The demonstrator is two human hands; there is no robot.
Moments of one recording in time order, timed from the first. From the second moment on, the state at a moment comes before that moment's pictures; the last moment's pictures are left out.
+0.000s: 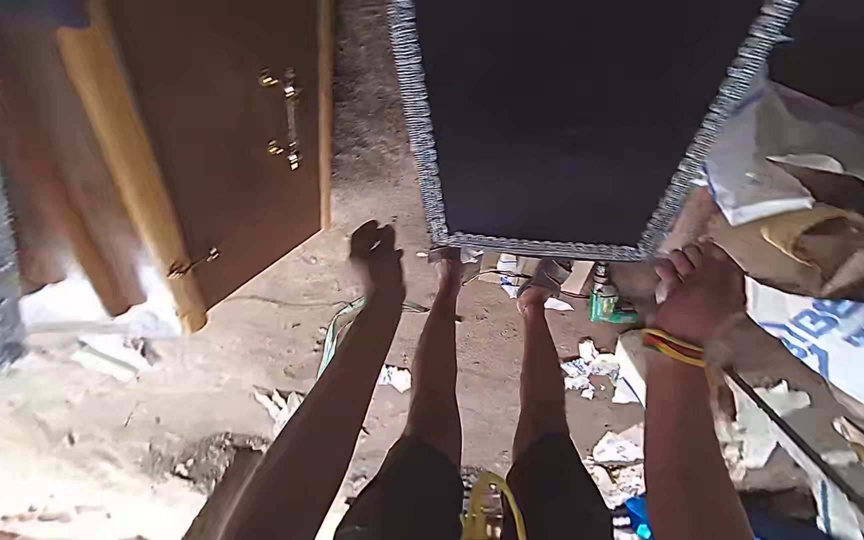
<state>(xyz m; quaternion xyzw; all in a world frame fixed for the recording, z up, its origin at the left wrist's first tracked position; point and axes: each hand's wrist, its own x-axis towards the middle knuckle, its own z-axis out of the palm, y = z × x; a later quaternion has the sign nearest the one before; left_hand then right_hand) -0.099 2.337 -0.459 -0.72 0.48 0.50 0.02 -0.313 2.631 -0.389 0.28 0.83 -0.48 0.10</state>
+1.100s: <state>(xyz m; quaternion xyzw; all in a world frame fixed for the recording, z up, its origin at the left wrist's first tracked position) -0.210 2.391 -0.393 -0.69 0.55 0.46 0.03 -0.263 2.607 -0.435 0.21 0.84 -0.48 0.12</state>
